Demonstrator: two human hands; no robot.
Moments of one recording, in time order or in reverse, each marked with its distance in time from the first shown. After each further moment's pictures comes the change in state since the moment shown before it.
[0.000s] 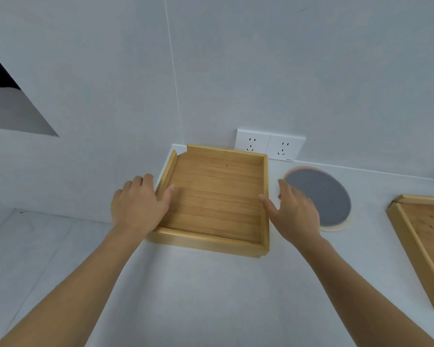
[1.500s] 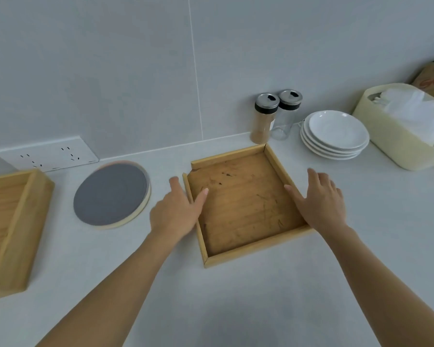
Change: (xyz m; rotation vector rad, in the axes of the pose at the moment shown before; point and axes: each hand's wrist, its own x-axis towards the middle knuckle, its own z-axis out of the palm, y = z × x) left_hand -0.159 0.462 0.066 -0.213 -0.364 0.299; right_hand -0.081 0.464 -0.108 -0.046 0.075 0.498
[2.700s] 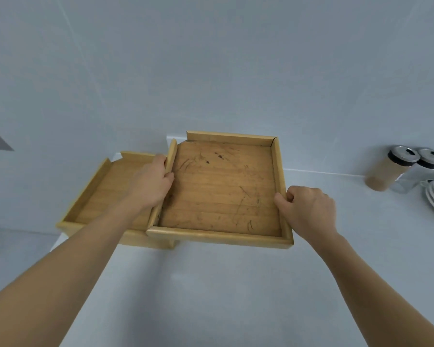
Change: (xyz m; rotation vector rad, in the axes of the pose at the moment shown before) left_hand -0.008 -0.254 -0.181 -0.128 0.244 -0.080; right_hand -0.084 -0.281 -0.016 0.078 0.010 -0.428
